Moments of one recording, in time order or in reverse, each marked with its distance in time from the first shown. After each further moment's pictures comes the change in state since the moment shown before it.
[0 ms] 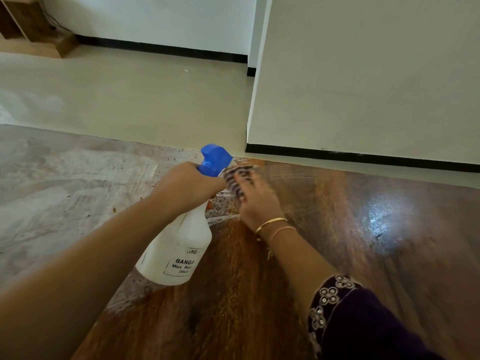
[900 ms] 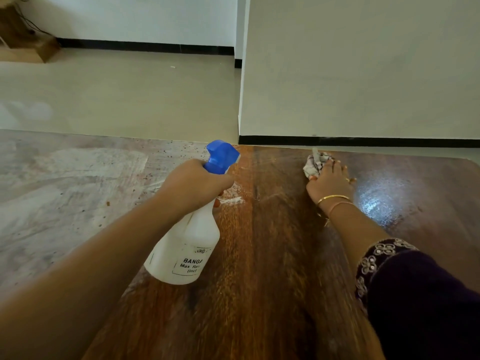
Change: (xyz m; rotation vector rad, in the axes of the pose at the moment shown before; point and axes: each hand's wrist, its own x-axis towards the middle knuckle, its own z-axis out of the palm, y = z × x) left_hand -0.017 0.005 0.023 0.020 -0.039 0.060; right_hand -0.027 0.116 -0.059 -0.182 0.068 0.576
